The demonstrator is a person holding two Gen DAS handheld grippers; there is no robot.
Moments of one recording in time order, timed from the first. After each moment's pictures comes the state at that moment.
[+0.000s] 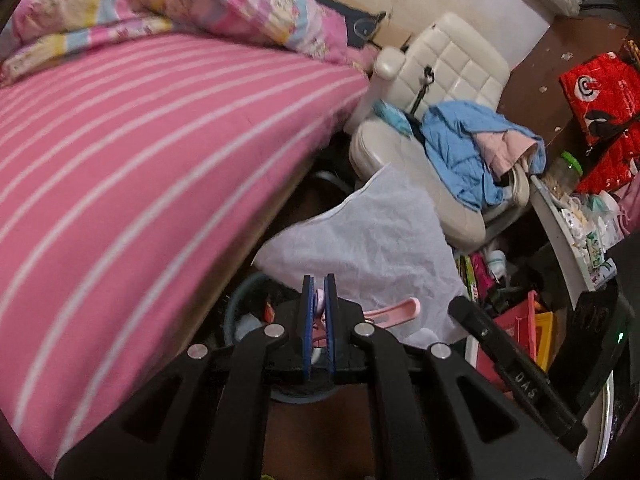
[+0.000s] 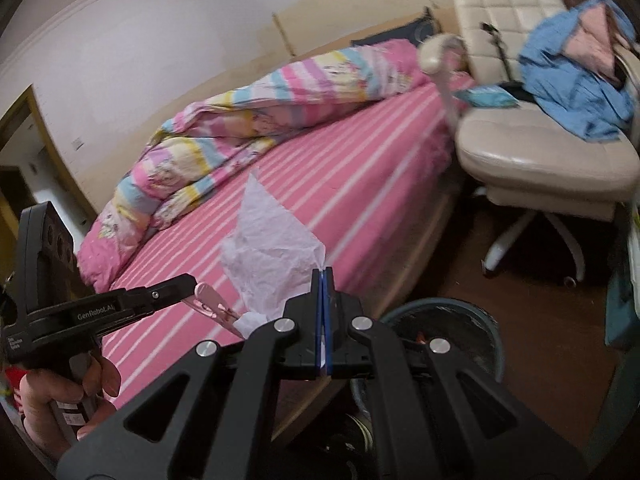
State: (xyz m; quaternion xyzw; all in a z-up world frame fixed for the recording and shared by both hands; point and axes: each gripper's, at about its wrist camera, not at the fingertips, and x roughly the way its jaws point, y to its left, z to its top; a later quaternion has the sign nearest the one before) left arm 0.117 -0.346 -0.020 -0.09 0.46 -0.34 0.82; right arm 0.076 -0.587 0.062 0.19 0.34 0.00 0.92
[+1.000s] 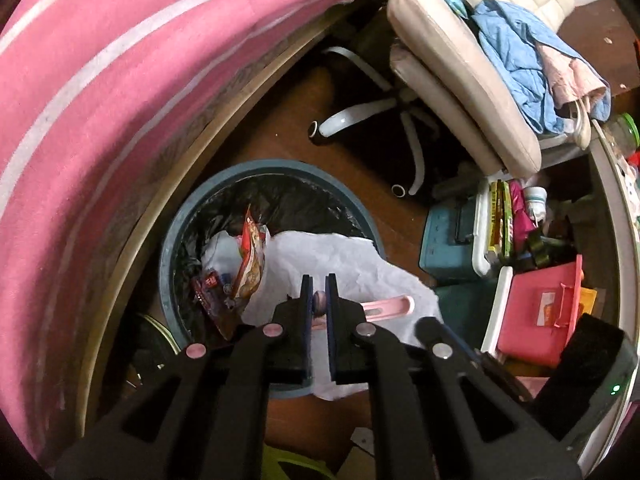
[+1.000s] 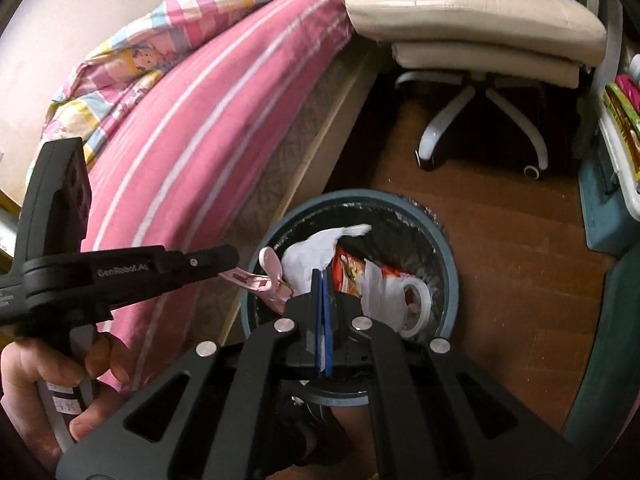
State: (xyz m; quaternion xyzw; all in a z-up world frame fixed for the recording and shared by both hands) left arm 0.174 -0.450 -0.189 -0.05 0.63 -0.33 0.70; right arm 0.084 -0.698 -0.076 0.23 0.48 -0.09 0.84
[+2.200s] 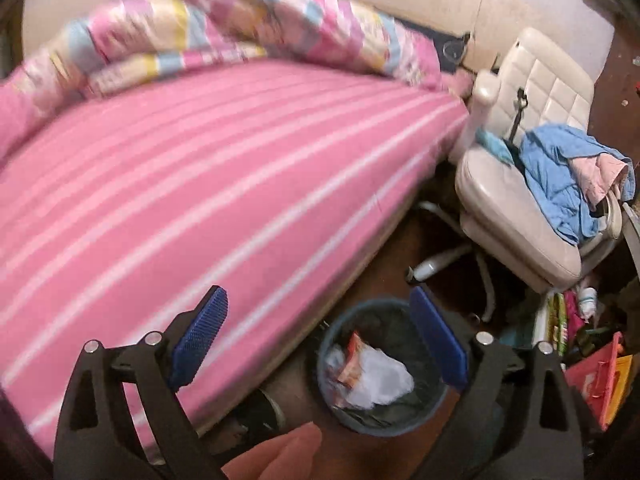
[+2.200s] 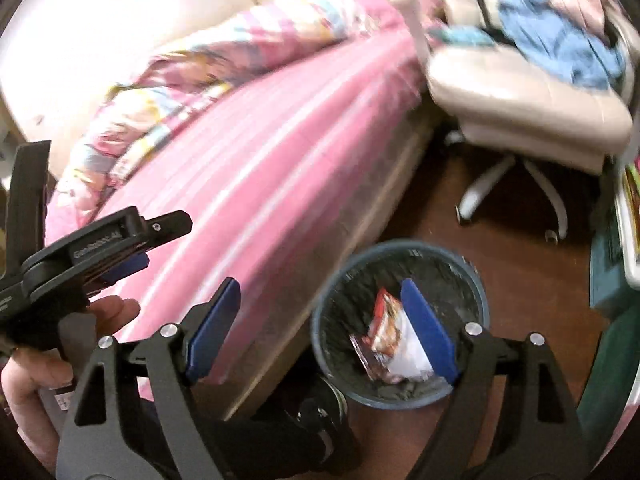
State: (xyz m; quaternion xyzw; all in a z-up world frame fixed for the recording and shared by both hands) left arm 0.136 -0.312 -0.001 -0.03 0.41 -0.14 0.90; right arm 0.064 -0.577 0.021 0.15 0.39 -0.02 0.91
